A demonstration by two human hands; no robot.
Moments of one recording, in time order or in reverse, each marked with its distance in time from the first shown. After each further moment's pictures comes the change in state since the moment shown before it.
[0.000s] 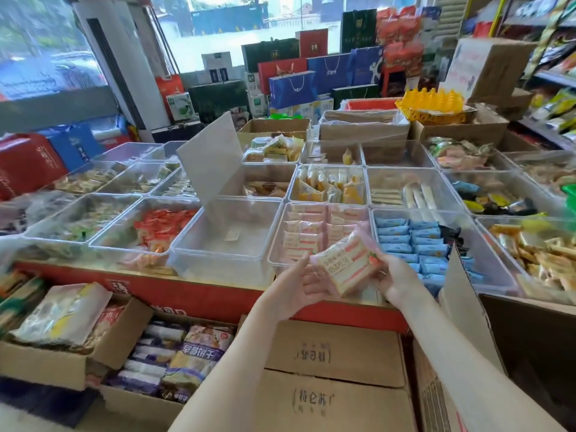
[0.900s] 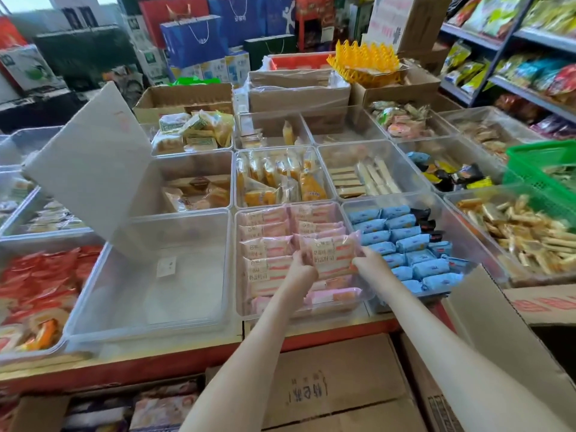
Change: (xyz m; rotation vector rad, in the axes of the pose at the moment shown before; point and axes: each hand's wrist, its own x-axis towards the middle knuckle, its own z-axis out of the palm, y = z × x) left_hand 0.218 0.031 -0.026 0.484 0.007 -0.142; right_hand 0.157 0.005 0.017 -0.816 0.386 0.065
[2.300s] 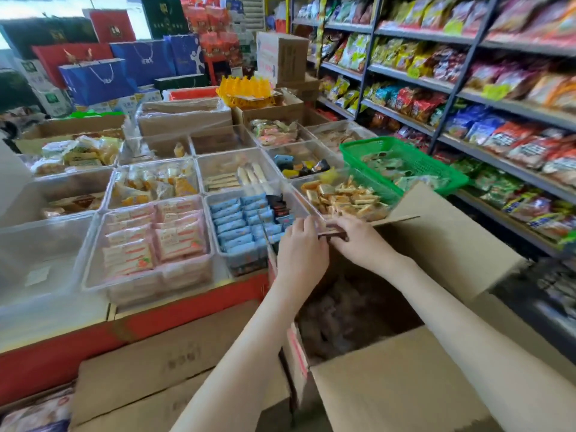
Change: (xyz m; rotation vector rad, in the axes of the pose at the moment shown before) left_hand -0.208 0.011 0.360 0.981 0.311 0.874; right_hand -0.199 0.155 -0.305 -0.522 0.204 -0.533
